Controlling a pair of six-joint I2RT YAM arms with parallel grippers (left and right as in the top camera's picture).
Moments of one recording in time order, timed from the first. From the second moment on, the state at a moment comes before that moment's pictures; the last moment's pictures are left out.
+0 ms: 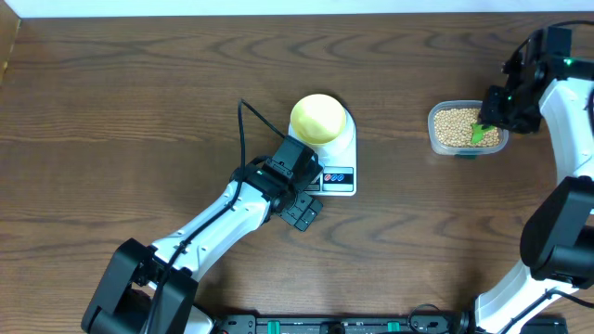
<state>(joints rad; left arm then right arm) -0.58 1.57 0.89 -0.61 0.04 0.09 -0.19 1.91 1.59 -1.00 -0.07 0.09</state>
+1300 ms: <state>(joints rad) -0.58 1.57 0.89 -0.61 0.04 0.09 -0.17 1.91 1.59 -1.04 -0.07 0.09</state>
